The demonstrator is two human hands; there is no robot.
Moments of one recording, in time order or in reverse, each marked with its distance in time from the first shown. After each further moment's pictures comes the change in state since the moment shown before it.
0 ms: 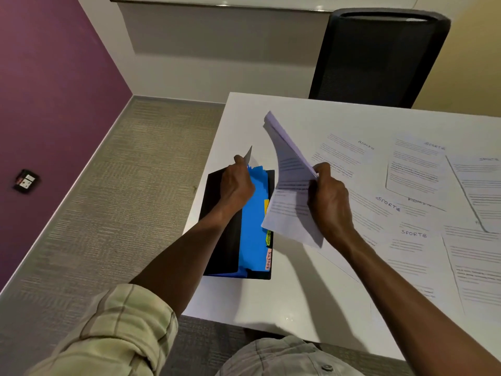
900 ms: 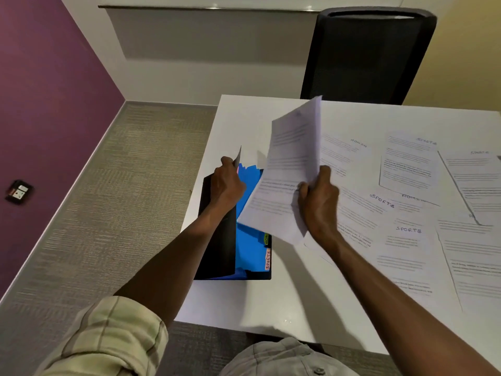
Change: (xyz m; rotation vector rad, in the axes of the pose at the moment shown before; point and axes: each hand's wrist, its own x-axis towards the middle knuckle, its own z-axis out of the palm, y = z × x) left_hand 0.008 0.000 -0.002 -0.080 -0.024 -0.118; right_hand 0.002 -0.007 0.010 0.254 0.140 0.269
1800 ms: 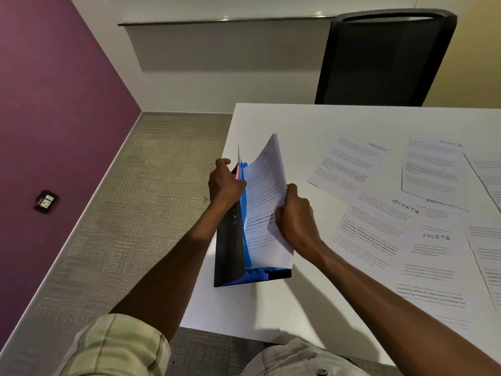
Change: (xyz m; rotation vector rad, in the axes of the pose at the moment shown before) left_hand 0.026 -0.032 -0.029 -0.199 0.049 -0.142; right_hand -0.029 -0.028 0.060 -0.090 -0.389 -0.081
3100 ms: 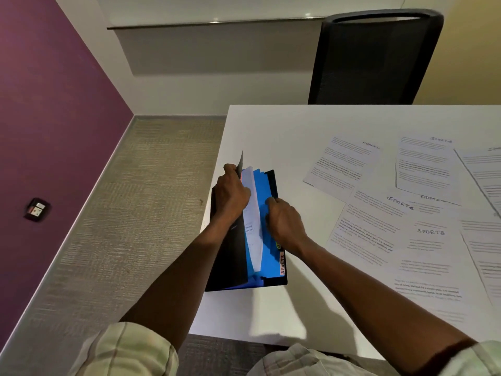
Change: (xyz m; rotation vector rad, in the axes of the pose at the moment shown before) left_hand -0.014 0.003 0.014 0.186 0.010 0.161; right_hand 0.029 0.029 0.045 -0.320 -0.082 -0.125
